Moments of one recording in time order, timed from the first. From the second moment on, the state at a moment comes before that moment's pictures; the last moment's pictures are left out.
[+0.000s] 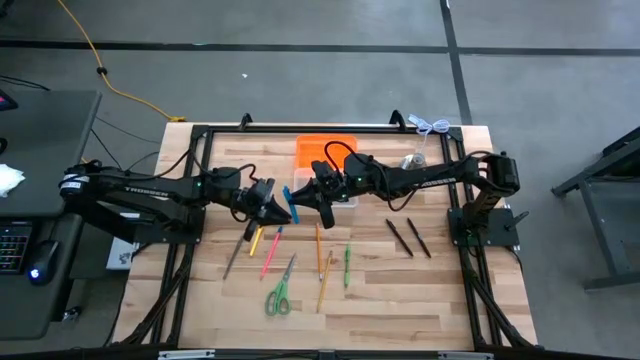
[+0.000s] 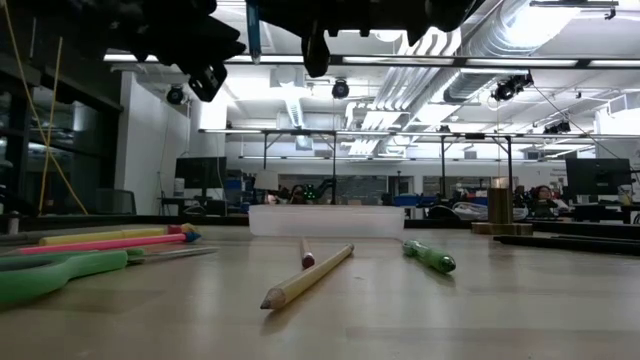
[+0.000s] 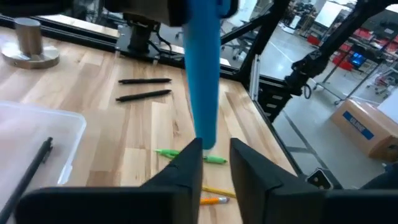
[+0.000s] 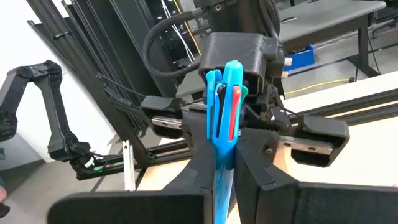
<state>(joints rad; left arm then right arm) 0.06 1.01 0.50 0.29 0.33 -0.24 -0.07 1.73 1.19 0.49 -0.29 0.36</state>
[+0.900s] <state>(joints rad) 0.06 1.01 0.50 0.39 0.14 -0.24 -0.08 1.73 1.19 0.49 -0.19 0.33</state>
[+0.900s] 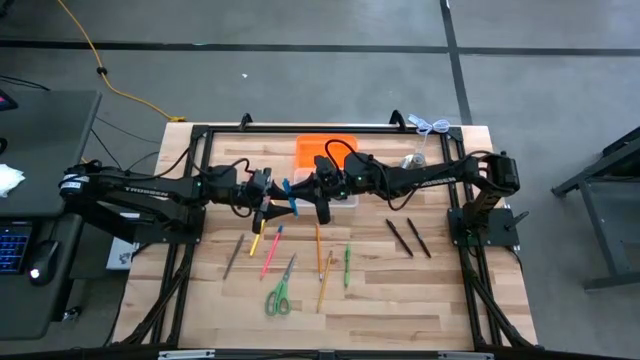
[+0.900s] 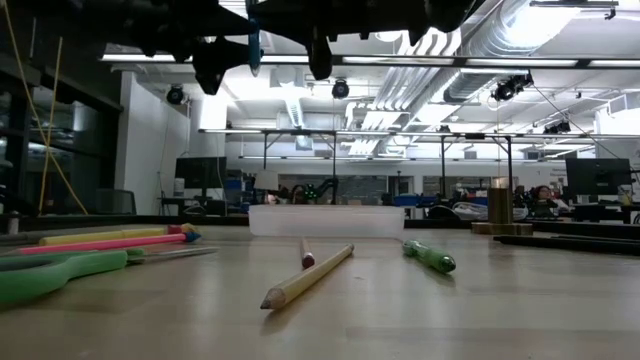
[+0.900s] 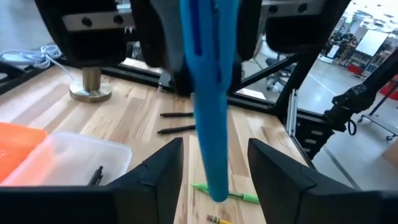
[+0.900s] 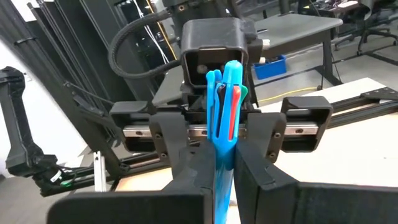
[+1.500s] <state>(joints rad) 0.06 1.01 0.50 0.41 0.11 -0.24 -0.08 1.73 1.19 0.49 -0.19 0.31</state>
